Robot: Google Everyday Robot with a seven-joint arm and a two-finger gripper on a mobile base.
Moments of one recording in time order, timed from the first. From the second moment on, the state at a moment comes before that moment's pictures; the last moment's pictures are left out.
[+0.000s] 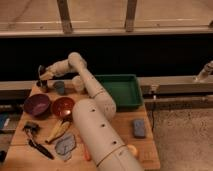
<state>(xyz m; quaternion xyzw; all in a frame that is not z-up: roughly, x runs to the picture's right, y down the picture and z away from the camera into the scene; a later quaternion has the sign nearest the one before) -0.390 -0.091 0.926 -0.31 -0.51 0.23 0.77</state>
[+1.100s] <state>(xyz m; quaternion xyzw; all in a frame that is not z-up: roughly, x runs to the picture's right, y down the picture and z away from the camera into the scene) -0.420 -0.104 0.931 -0.26 -0.53 0.23 0.77</state>
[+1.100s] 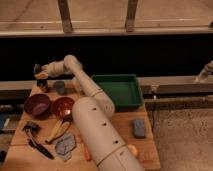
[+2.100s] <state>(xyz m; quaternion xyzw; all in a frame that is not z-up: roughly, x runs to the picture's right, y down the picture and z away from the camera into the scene) -0.405 -0.086 0.938 -0.28 -0.51 0.25 0.78</state>
